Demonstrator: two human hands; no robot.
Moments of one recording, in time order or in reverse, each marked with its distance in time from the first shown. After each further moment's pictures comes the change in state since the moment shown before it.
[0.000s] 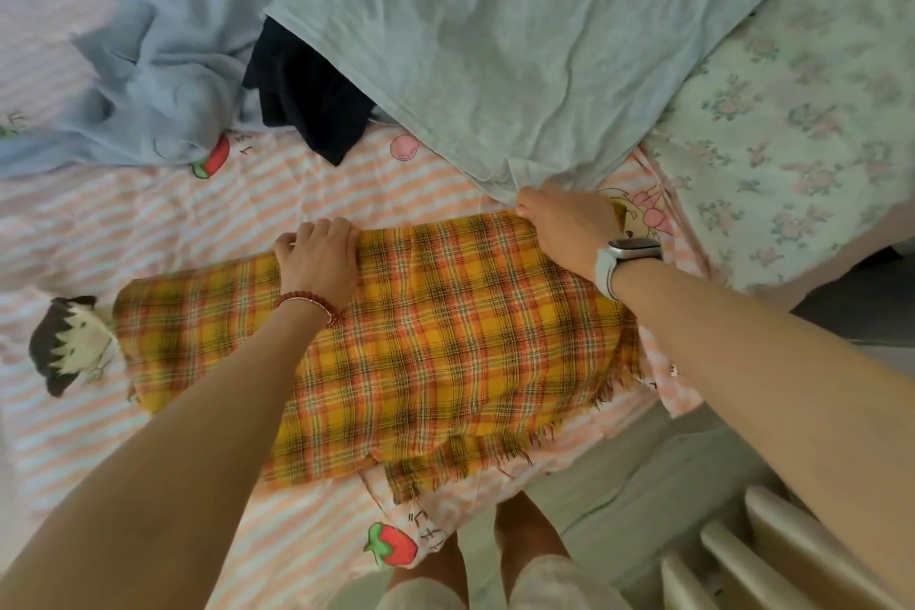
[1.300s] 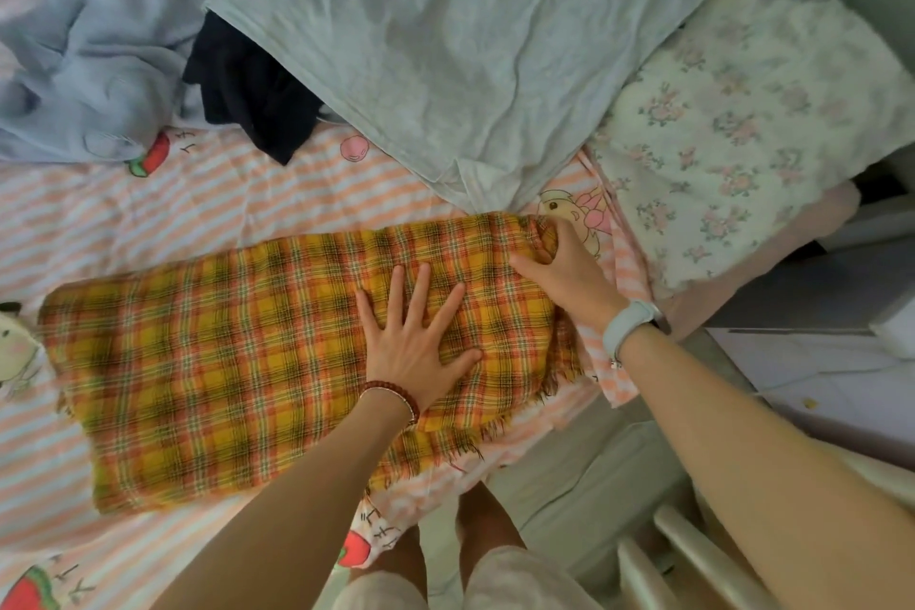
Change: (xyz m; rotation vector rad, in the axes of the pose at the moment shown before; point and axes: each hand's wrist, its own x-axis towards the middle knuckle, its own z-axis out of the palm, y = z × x) left_hand -0.098 0.101 0.065 0.214 -0.139 0.298; right_hand -0.065 0.019 0.006 0.995 -0.054 0.519
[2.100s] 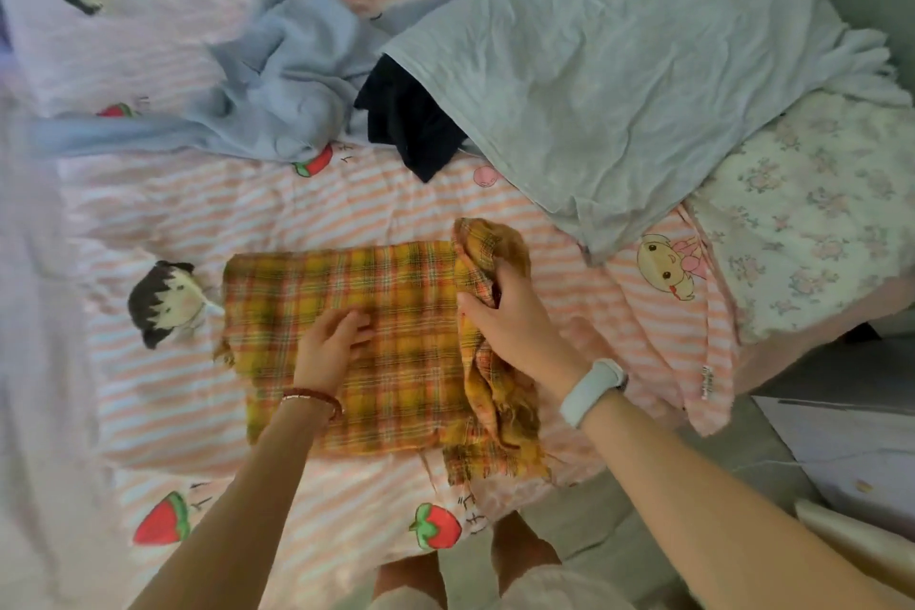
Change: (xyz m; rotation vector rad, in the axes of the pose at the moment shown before) left_hand -0.074 -0.167 -0.055 -1.543 0.170 -0.754; right_hand -0.083 -0.123 0.133 -0.005 -0.172 -0.329
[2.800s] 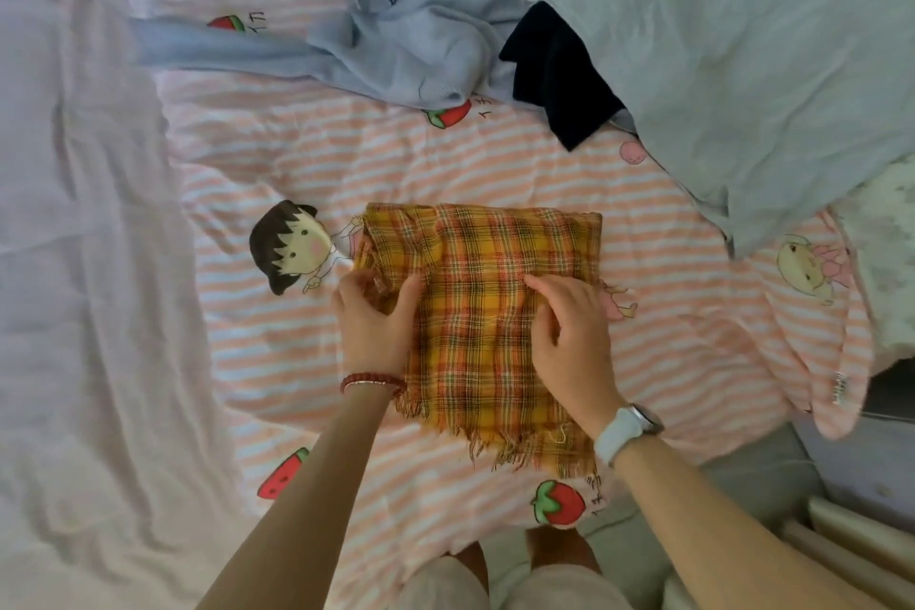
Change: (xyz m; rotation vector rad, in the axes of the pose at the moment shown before) left_hand 0.038 -0.039 -0.118 0.107 0.213 0.136; right_hand -0.008 -0.015 0.152 -0.516 0.313 -0.204
